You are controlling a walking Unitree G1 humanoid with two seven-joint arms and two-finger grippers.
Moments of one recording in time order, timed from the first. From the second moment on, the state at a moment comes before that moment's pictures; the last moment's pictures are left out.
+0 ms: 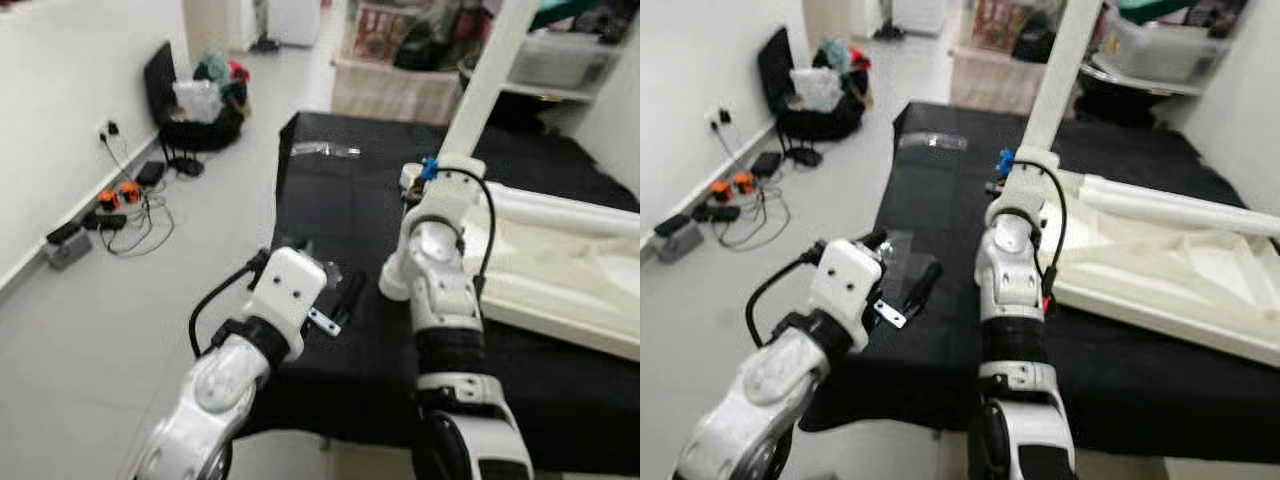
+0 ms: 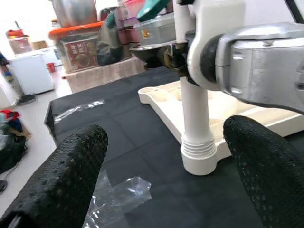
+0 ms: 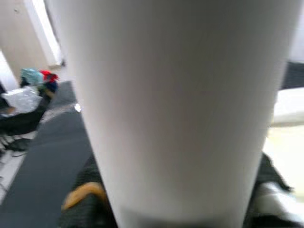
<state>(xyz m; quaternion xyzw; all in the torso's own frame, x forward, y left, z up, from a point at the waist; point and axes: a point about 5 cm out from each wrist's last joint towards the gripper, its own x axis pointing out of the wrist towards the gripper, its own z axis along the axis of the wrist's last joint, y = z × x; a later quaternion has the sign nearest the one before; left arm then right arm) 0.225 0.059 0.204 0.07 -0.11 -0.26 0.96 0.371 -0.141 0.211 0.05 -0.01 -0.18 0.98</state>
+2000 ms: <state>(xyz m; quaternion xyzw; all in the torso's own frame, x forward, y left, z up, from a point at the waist) 0.226 0.057 0.207 0.07 -0.12 -0.26 0.96 0.400 -0.107 0.247 0.04 -0.07 0.32 0.94</state>
